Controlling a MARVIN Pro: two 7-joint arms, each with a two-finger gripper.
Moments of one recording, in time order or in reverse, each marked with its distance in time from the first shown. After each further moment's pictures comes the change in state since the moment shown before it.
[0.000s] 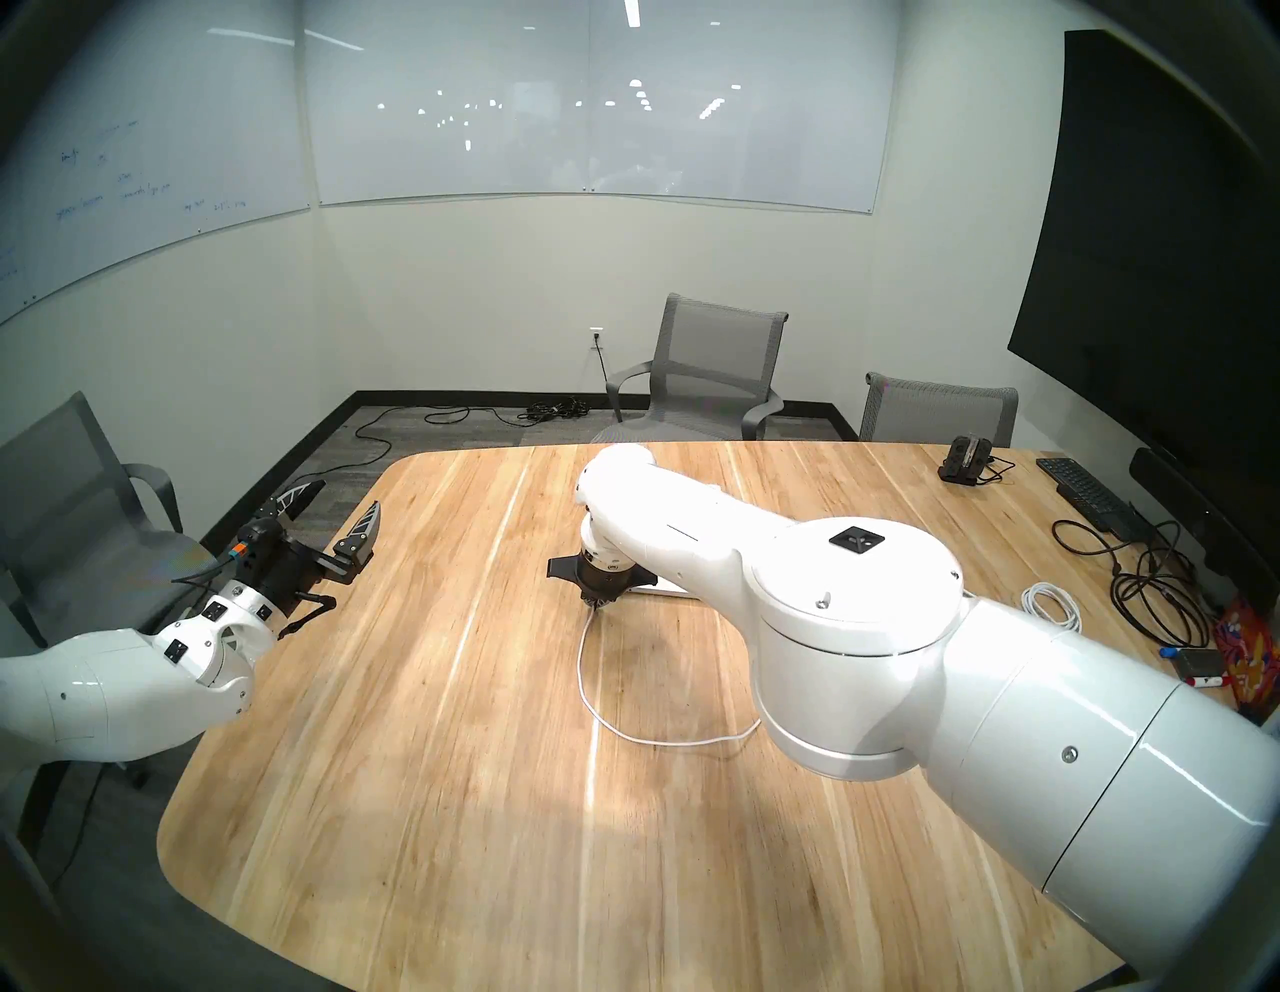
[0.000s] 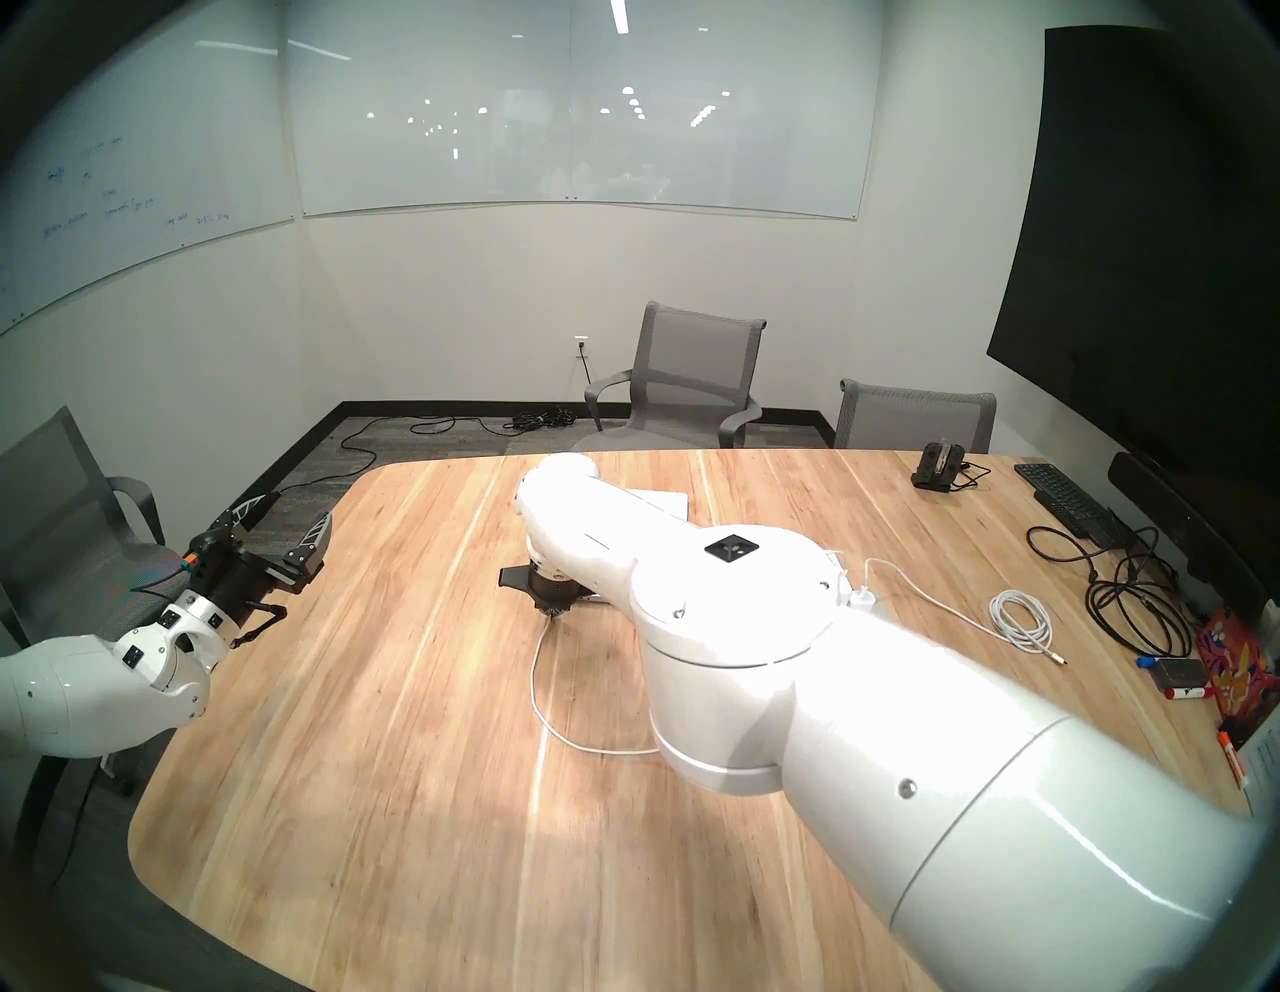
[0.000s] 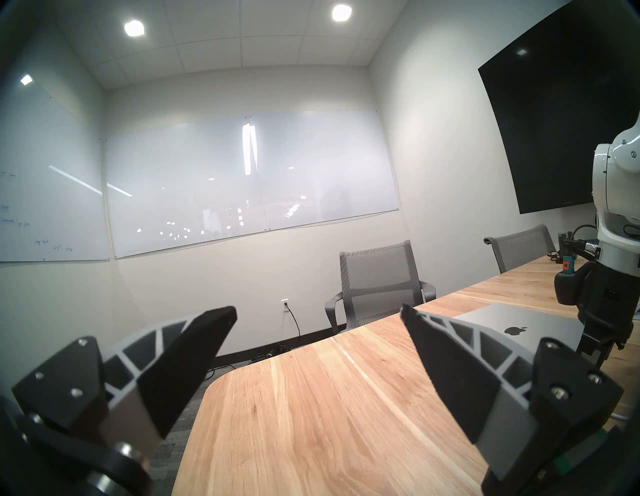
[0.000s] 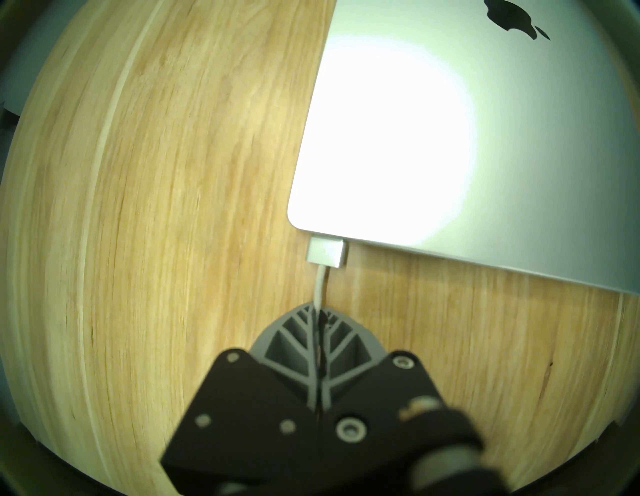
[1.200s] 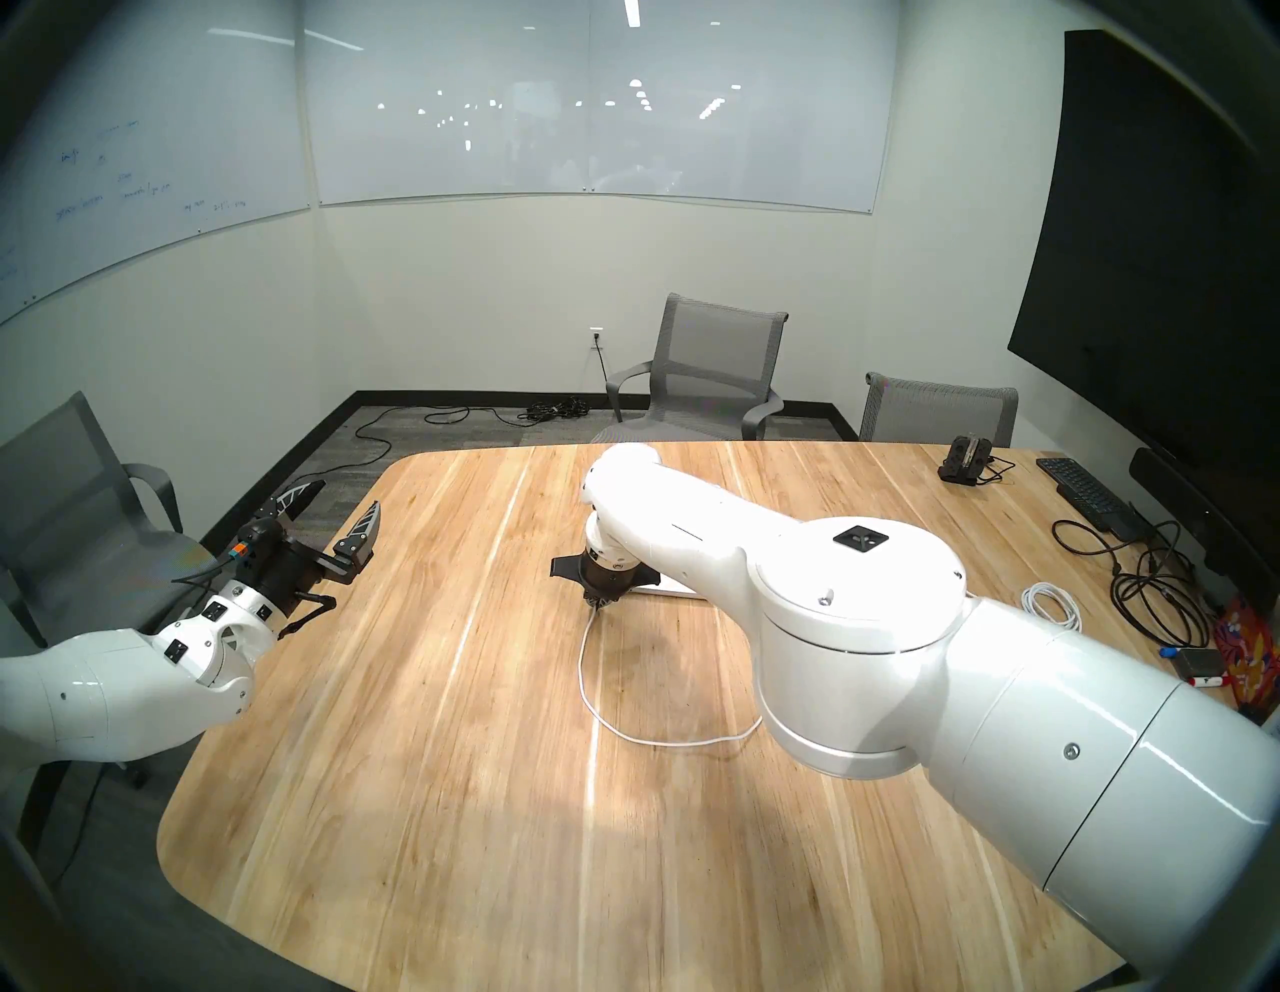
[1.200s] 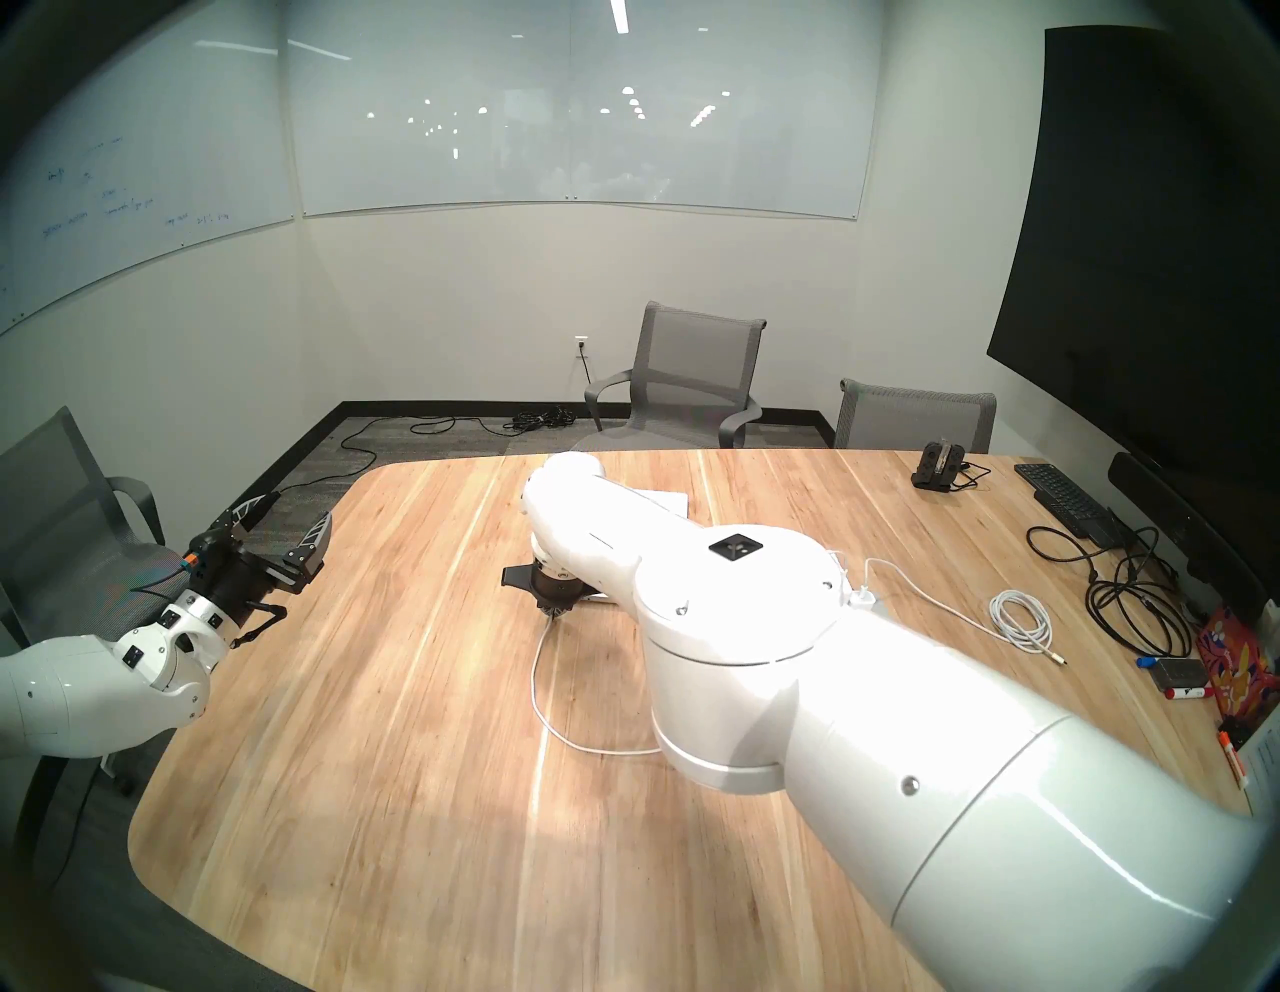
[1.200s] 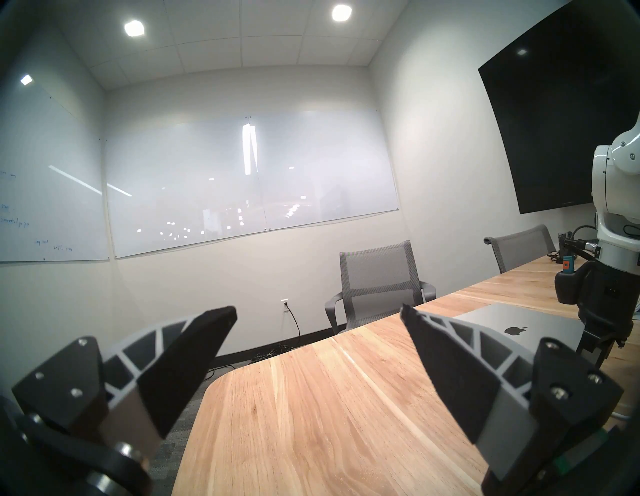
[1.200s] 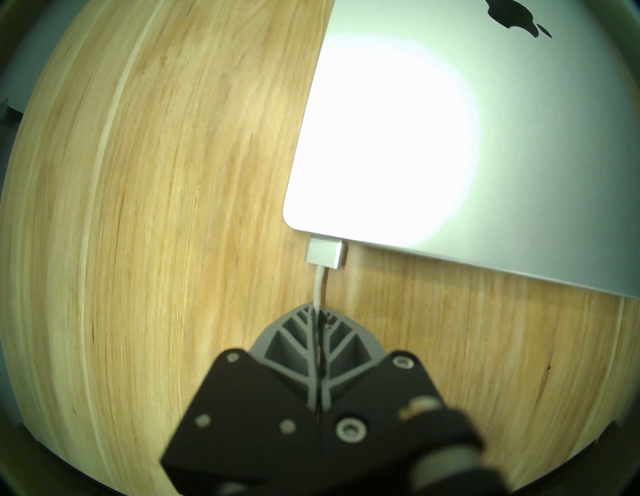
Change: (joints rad) left arm 0.000 0.000 0.000 0.000 0.000 0.000 0.000; right arm 0.000 0.014 0.012 0.009 -0.028 0.027 0.044
